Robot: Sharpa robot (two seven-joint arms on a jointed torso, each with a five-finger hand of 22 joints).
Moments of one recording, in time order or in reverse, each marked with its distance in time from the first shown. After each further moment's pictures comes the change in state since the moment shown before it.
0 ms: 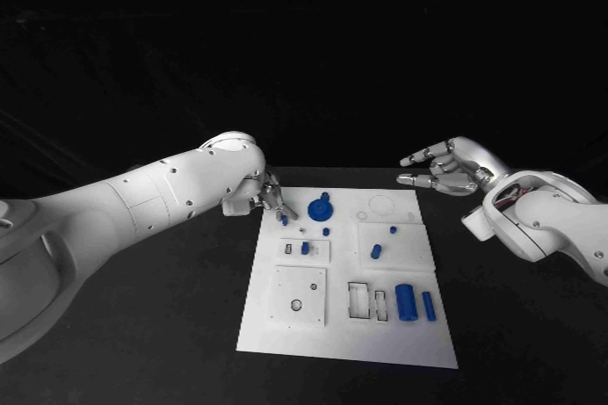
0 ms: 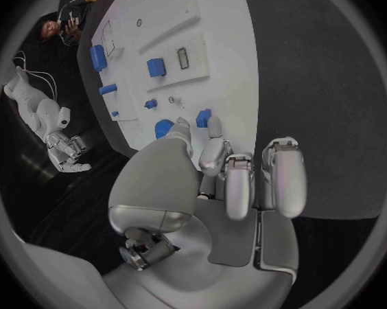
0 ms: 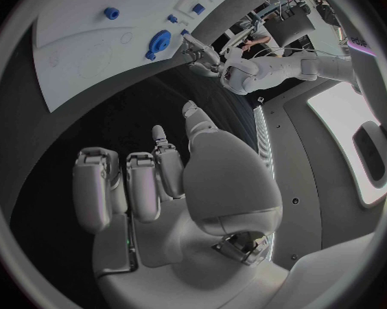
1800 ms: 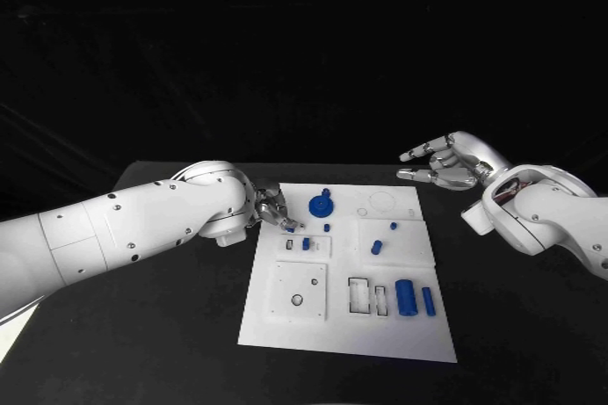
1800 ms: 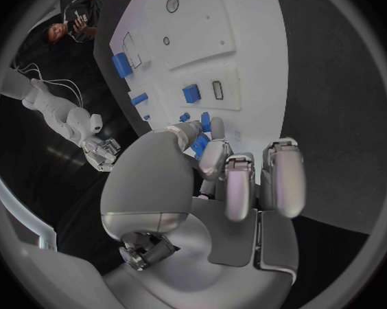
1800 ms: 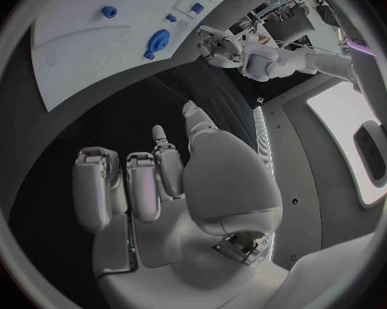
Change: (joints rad) left arm -0.069 -0.256 -0.008 0.466 -0.021 -0.320 0.037; left_hand 0.073 -0.121 0.615 -0.052 0.053 -0.023 0.001 0.054 0.100 0.034 -0.012 0.008 0.023 0.001 -0.015 0.000 0.000 0.000 0.000 -0.014 0.011 0.000; right arm -0.001 -0.006 -0.001 -0.004 0.004 0.005 0.000; right_hand 0.000 0.000 -0.003 0.003 0.004 0.000 0.000 0.000 0.000 0.000 0.000 0.000 0.000 0.000 0.000 0.000 0.000 0.000 0.000 0.000 -0.004 0.000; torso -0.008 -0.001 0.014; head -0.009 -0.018
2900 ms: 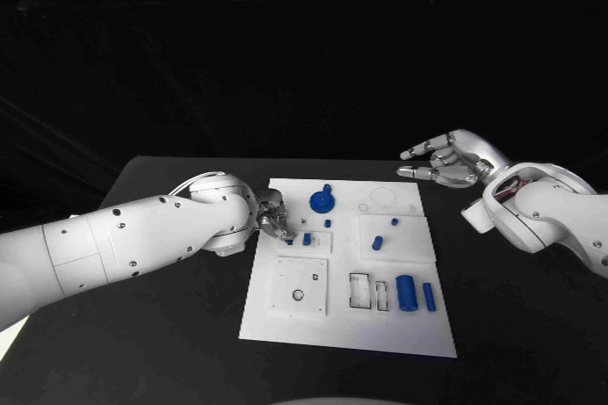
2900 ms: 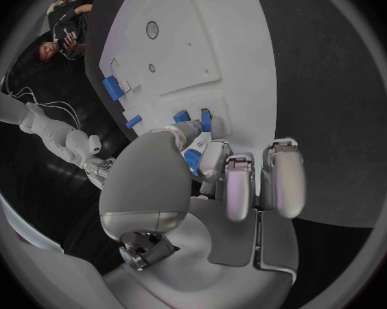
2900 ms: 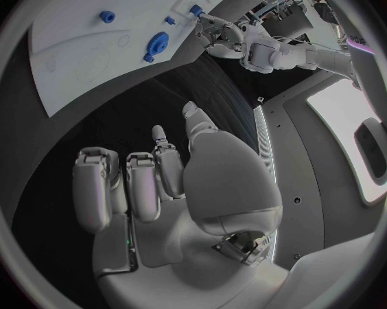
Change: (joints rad) left arm -0.046 -0.009 -0.005 0.035 -0.107 0.017 -0.015; left_hand -0.018 -0.018 0.035 -0.029 -0.005 0.005 -0.001 -0.003 0.001 0.007 0.000 0.011 0.009 0.000 0.000 0.000 0.000 0.000 0.000 0.000 0.004 0.000; right arm -0.008 0.000 -0.001 -0.002 0.013 0.007 0.000; right_hand -0.004 0.004 0.000 0.000 0.000 0.000 0.000 0.000 0.000 0.000 0.000 0.000 0.000 0.000 0.000 0.000 0.000 0.000 0.000 0.000 0.000 0.001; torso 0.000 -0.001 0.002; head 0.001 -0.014
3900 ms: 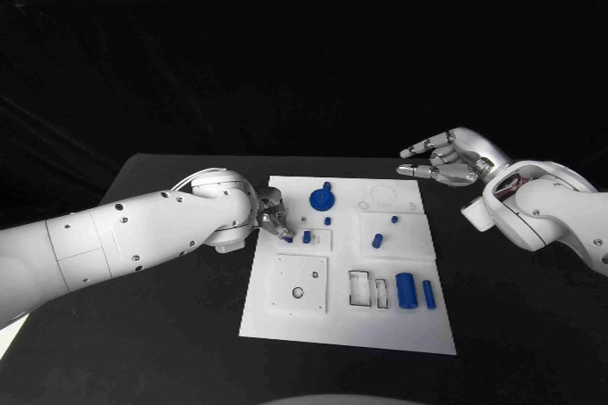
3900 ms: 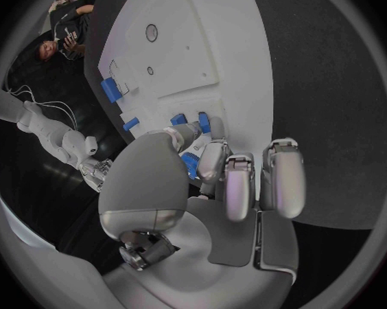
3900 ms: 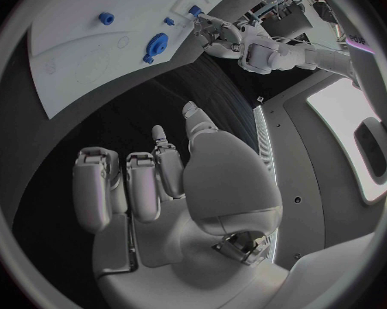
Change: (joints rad) left arm 0.003 0.013 0.002 -0.017 0.017 0.031 -0.024; left_hand -0.046 -0.003 0.041 -0.042 -0.068 0.004 0.003 0.003 0.001 0.013 -0.005 0.004 0.005 0.000 0.000 0.000 0.001 0.000 0.000 0.000 0.004 0.000; right arm -0.001 -0.001 0.000 0.002 0.002 0.004 0.000; right_hand 0.000 0.000 0.000 0.000 0.000 0.000 0.000 0.000 0.001 0.000 0.000 0.000 0.000 0.000 0.000 0.000 0.000 0.000 0.000 0.000 0.000 0.000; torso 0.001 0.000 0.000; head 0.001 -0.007
